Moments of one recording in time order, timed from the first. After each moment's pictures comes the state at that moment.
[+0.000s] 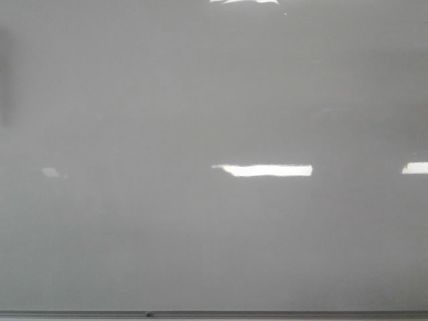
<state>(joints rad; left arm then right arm) -0.06 0.52 -0.60 -0.05 0.57 0.06 -0.02 0.51 -0.60 -0.03 0.64 0.06</state>
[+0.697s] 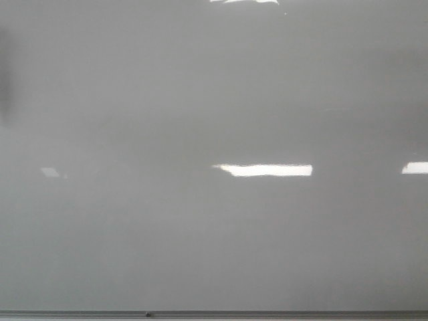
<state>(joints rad) -0.06 1.08 -0.72 -0.05 0.31 -0.06 -0.02 0.51 -0.60 -0.03 0.64 0.06</state>
